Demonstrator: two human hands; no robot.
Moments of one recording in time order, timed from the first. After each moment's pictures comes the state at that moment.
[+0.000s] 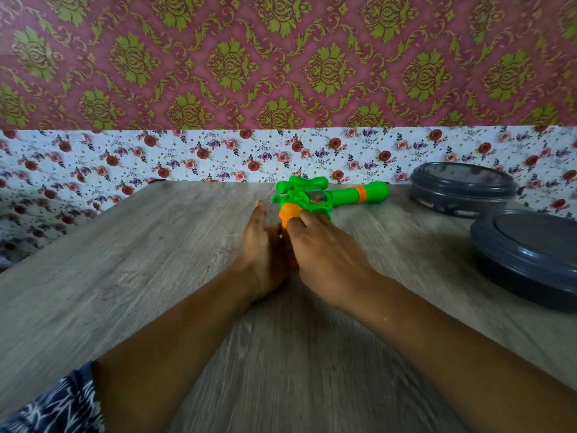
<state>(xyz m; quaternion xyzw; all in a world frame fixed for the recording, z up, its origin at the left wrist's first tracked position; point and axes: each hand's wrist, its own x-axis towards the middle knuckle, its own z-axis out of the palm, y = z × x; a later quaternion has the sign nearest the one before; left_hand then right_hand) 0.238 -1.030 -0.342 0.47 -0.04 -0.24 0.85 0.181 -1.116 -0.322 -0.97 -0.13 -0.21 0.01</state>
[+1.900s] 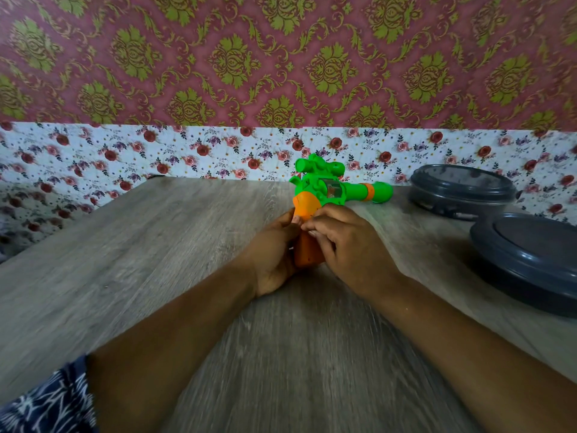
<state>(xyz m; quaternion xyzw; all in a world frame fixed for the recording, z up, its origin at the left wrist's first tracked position) 0.245 -1.035 -0.353 0.49 -0.17 -0.22 0.83 0.201 -1.158 -0.346 -0.88 -0.22 -0.39 0.17</state>
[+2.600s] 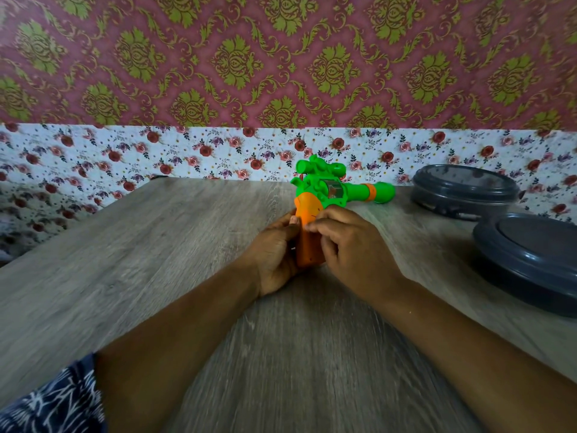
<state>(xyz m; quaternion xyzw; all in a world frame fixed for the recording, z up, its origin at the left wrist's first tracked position) 0.244 -1.034 -0.351 0.49 -0.14 -0.22 0.83 0.192 -1.153 -0.340 -0.89 -0.20 -0.36 0.17</state>
